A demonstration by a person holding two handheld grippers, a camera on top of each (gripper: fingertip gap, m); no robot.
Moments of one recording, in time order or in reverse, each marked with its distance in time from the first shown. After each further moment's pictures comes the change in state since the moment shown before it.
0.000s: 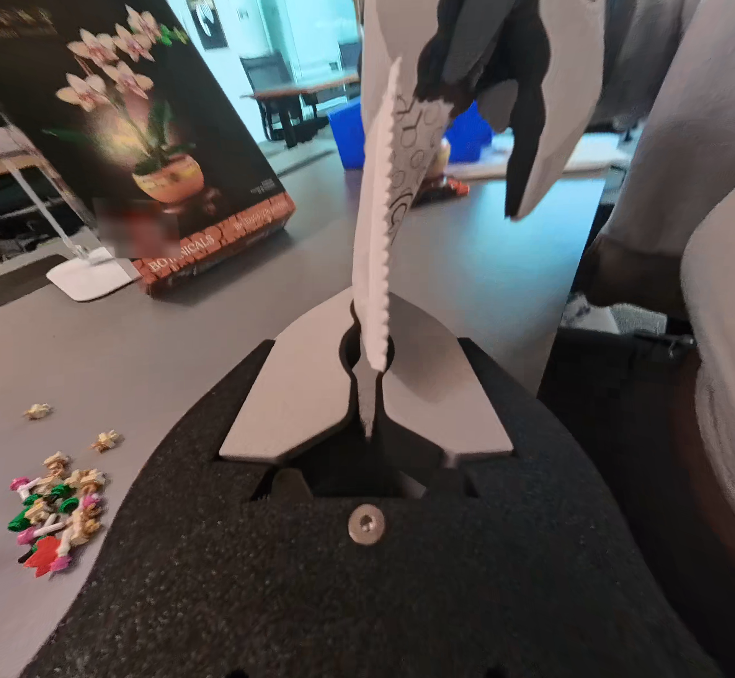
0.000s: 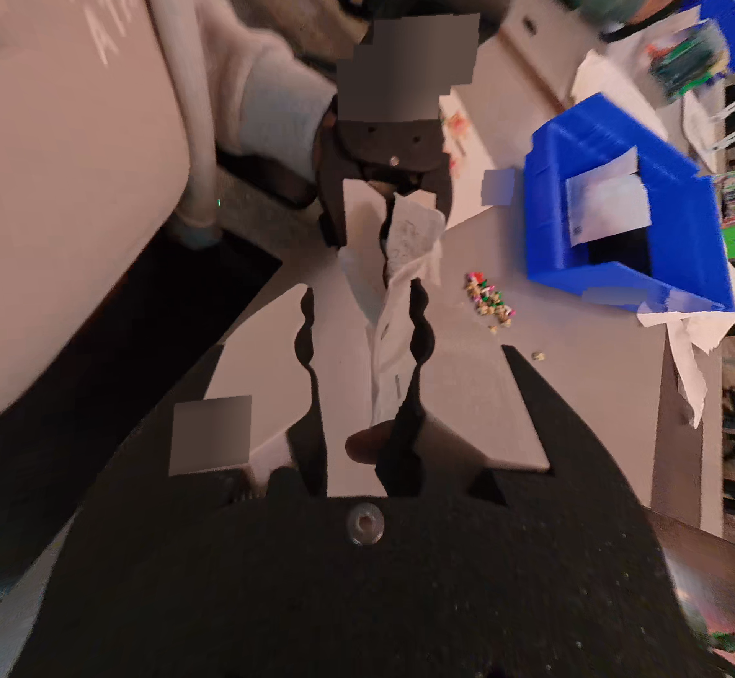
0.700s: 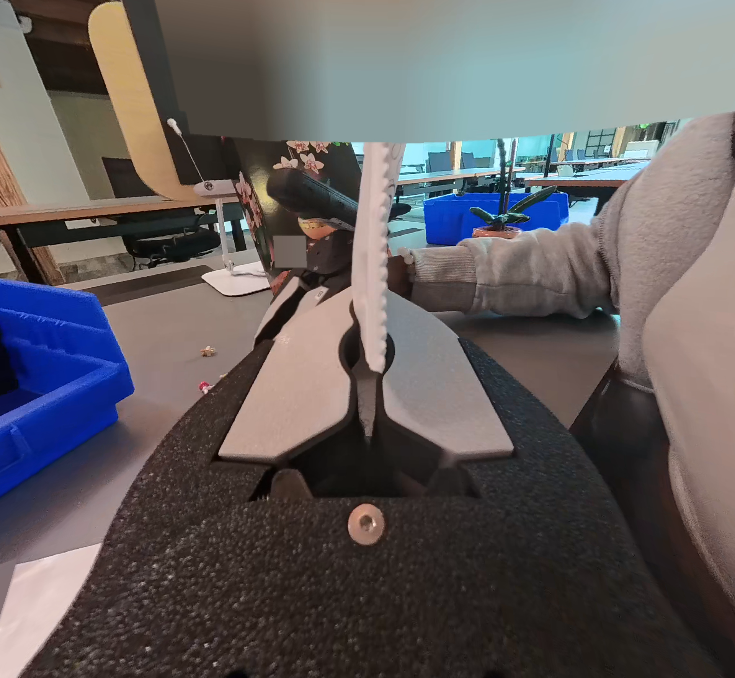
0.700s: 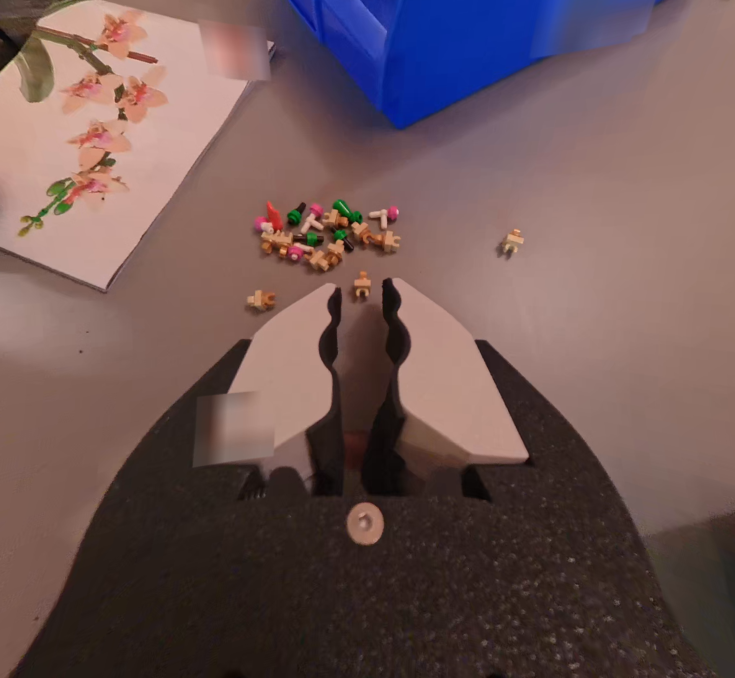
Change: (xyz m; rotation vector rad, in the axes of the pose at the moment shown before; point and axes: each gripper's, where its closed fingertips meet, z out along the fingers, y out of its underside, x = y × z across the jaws) left arm -0.060 -0.022 -0.087 0.249 -0.237 -0.102; right arm 0.140 0.138 0.134 -0.031 0.143 0.746
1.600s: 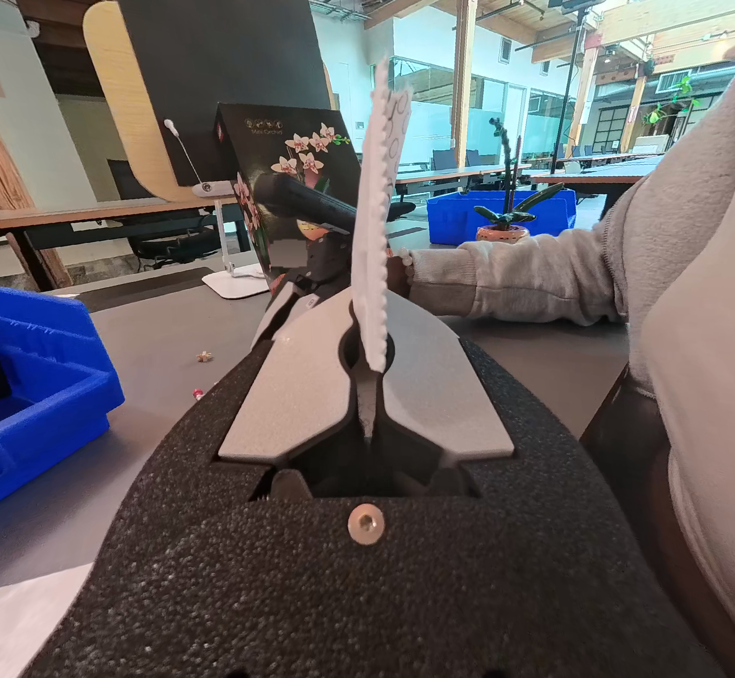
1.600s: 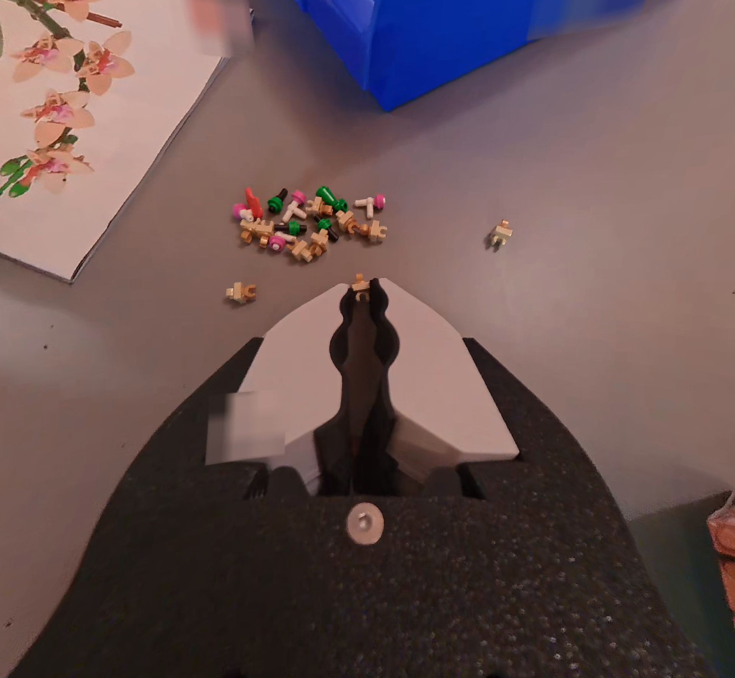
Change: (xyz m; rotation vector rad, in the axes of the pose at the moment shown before) left arm 0.004 0.002 0.009 -0.002 -0.011 0.011; right arm 0.008 0.005 0.003 -0.052 0.035 -0.026
